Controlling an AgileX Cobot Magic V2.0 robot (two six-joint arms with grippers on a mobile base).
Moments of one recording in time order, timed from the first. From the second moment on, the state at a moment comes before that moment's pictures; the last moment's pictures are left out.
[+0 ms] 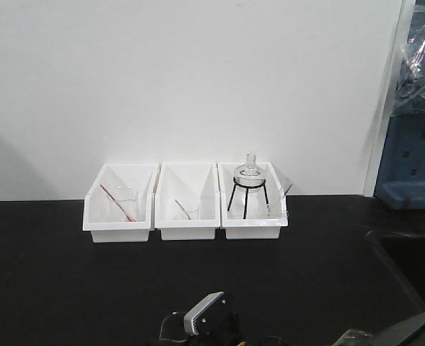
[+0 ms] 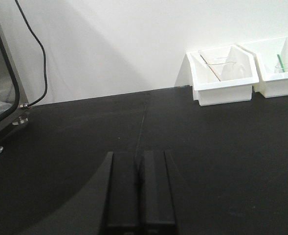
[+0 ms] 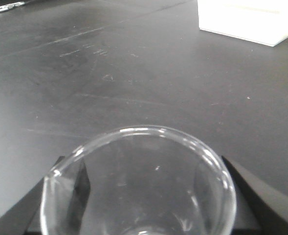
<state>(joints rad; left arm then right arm) 0.14 -0.02 0.04 -0.06 0.10 0.16 0.54 2.27 -1.09 -0.52 -0.88 0.38</state>
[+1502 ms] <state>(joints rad) 0.14 -0.02 0.04 -0.06 0.10 0.16 0.55 1.56 -1.13 -0.89 -0.33 0.85</state>
